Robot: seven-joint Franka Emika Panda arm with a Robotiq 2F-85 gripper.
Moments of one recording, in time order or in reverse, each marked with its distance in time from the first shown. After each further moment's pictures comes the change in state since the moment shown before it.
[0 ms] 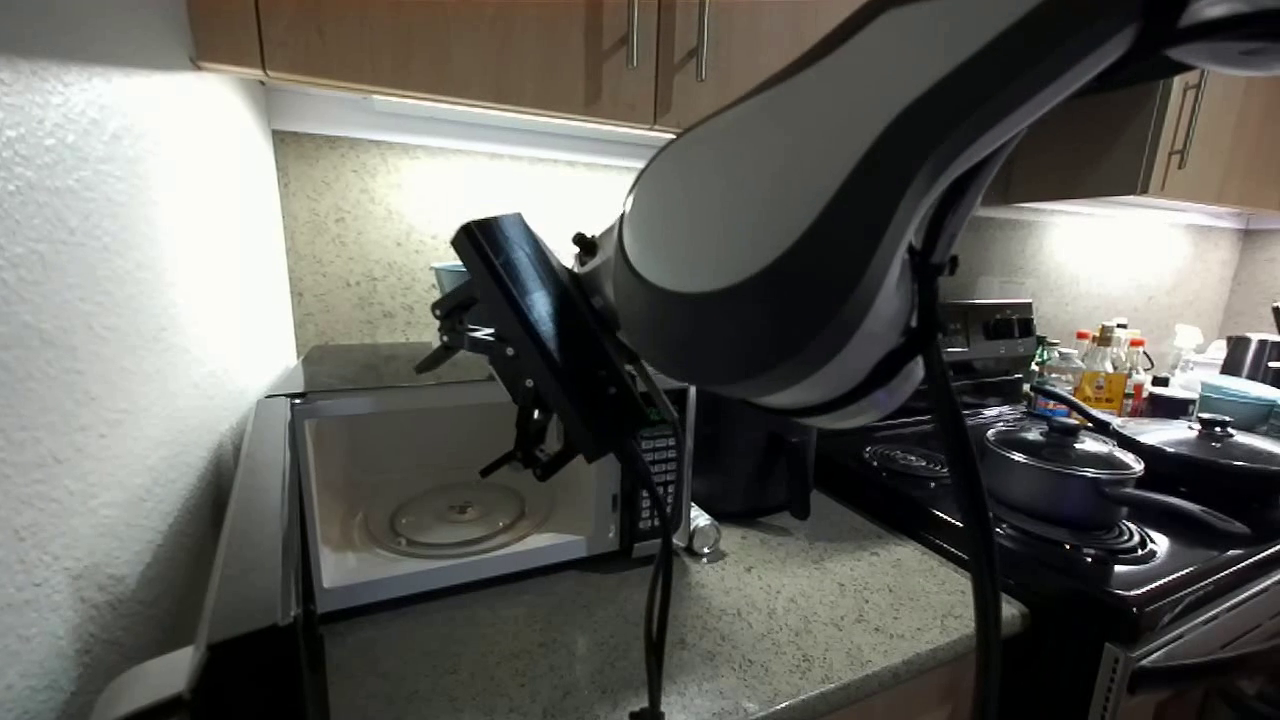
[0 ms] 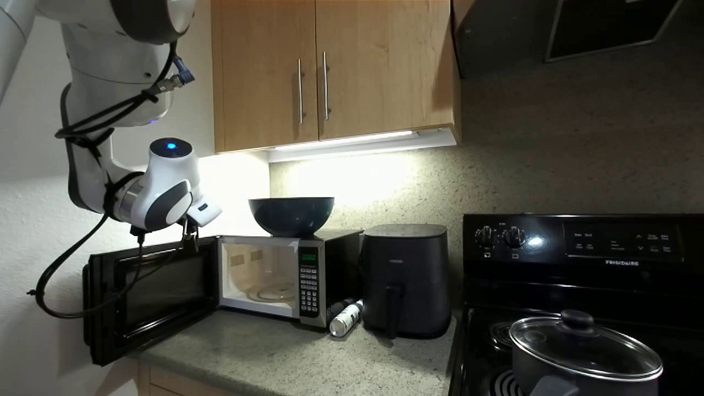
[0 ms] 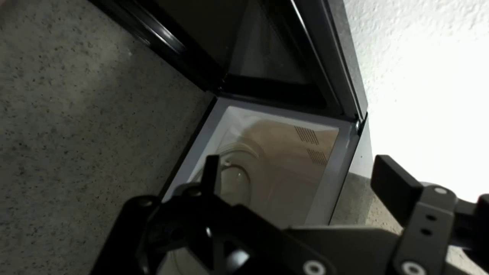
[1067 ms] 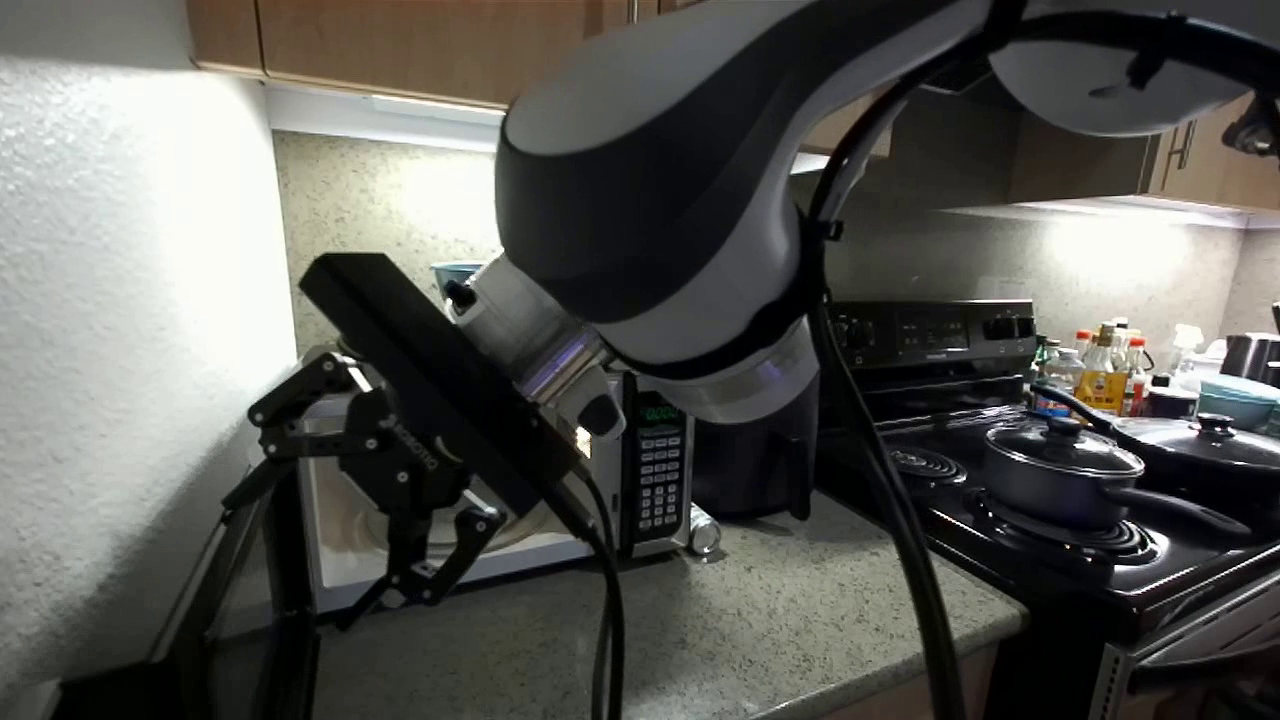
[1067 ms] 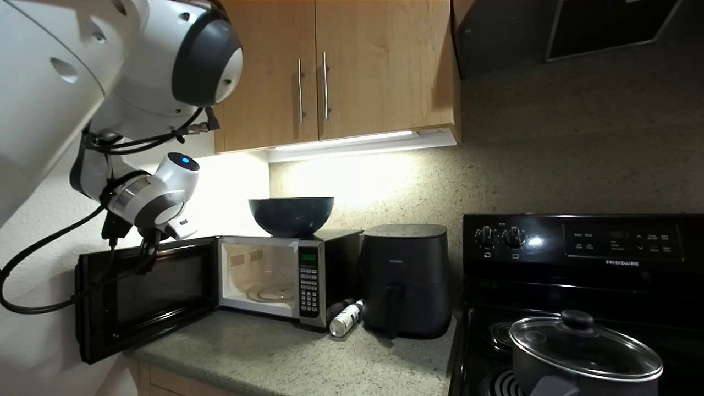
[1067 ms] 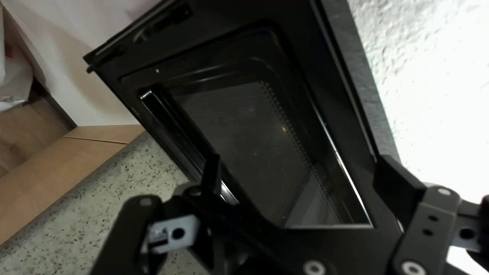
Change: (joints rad) arm -0.054 0.238 0.189 0.171 0.013 -0.387 -0.157
